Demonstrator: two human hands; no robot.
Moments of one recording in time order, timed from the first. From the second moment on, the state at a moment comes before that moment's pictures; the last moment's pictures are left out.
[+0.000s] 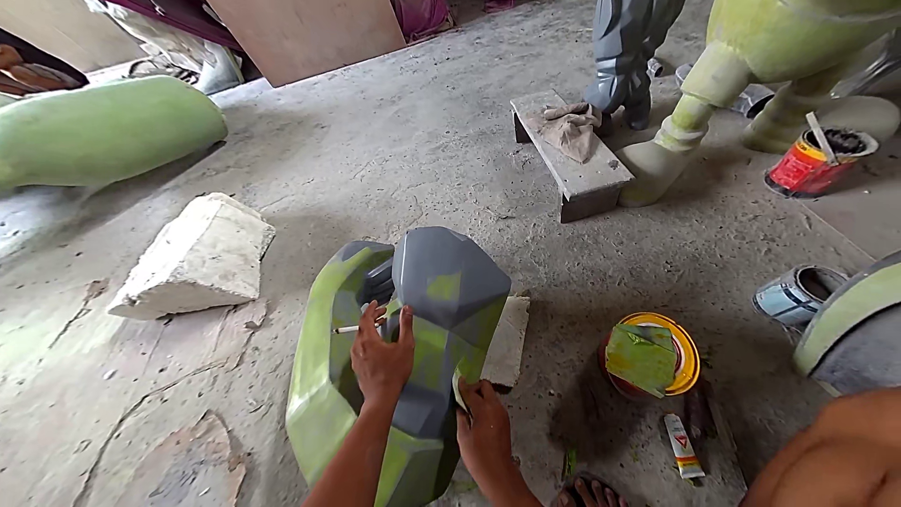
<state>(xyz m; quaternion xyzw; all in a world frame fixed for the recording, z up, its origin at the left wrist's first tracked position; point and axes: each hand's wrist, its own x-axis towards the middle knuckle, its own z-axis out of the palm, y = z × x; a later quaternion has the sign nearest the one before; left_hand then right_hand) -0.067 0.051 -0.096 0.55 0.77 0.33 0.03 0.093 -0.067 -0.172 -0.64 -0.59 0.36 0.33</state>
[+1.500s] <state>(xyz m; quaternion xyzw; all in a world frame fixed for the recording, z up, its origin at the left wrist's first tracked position) -0.068 0.052 -0.096 0.55 0.76 0.33 0.02 0.119 -0.061 -0.197 -0.58 -0.60 0.34 0.44</state>
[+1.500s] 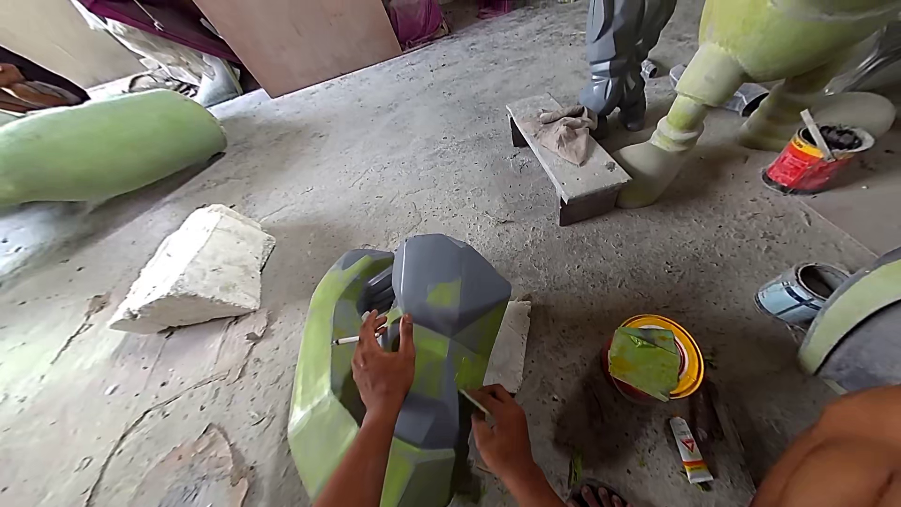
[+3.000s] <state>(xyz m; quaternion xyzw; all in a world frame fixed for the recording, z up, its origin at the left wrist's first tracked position) -0.068 0.052 -0.096 0.55 0.76 0.33 0.02 0.084 -0.054 -0.114 -0.54 -0.47 0.43 0.54</state>
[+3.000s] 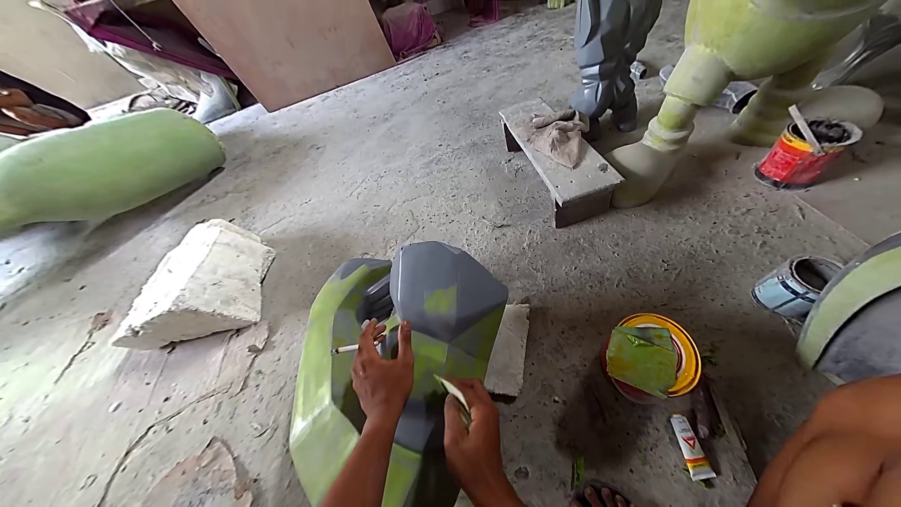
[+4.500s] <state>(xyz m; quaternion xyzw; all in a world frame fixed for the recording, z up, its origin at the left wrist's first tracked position) -0.064 0.050 -0.093 0.55 0.77 0.32 0.02 0.075 -0.027 -0.119 -0.59 -0.45 0.43 0.52</state>
